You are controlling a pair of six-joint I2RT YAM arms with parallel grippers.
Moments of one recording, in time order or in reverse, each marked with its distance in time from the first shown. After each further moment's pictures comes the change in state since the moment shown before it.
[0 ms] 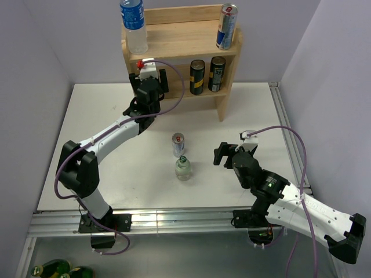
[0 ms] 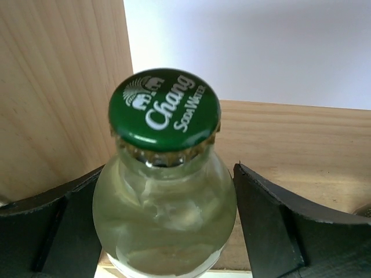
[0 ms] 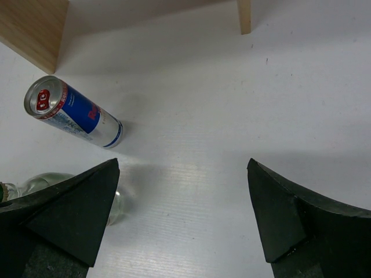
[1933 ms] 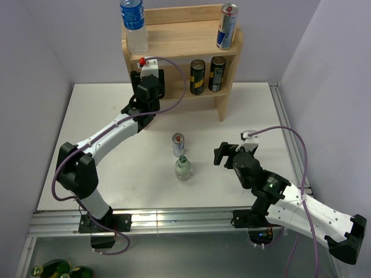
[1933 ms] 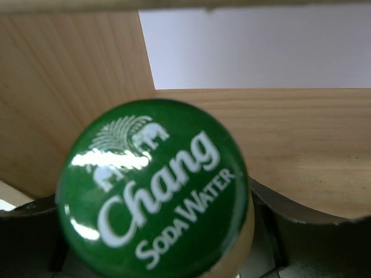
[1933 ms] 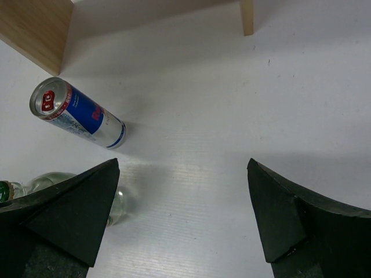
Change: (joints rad) left arm -0.014 -0.016 0.053 -0.132 -0.033 0.074; right arm 0.000 -0.013 0.000 0.000 -0.006 0.000
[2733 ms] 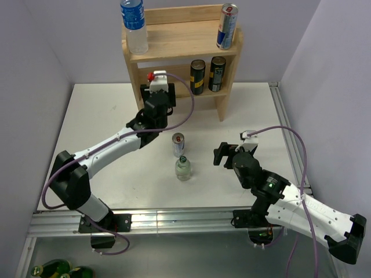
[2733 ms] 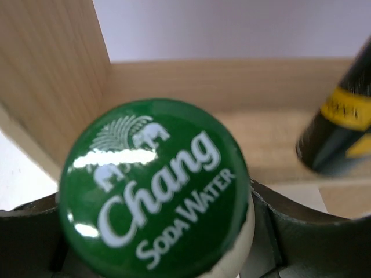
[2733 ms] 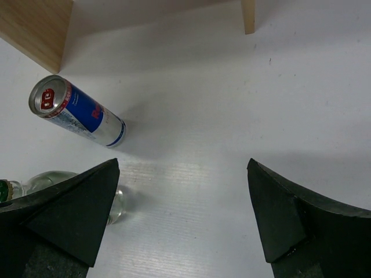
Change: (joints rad) left arm -0.163 -0.120 -0.180 0.053 -0.047 -0.087; right arm 0.000 0.008 0.000 0.000 -0.006 0.000
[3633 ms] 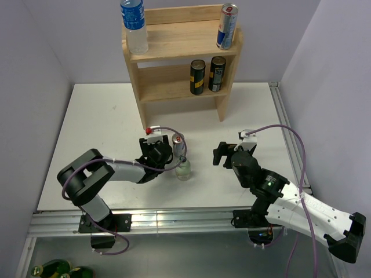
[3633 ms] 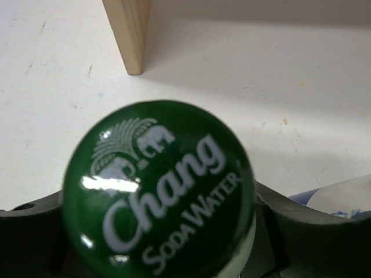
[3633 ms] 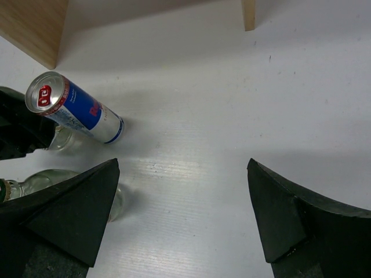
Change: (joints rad) left arm -0.118 0.105 -0.628 0.314 -0.140 -0.362; right arm 0.000 0.025 0.018 -0.015 -0.003 0.000
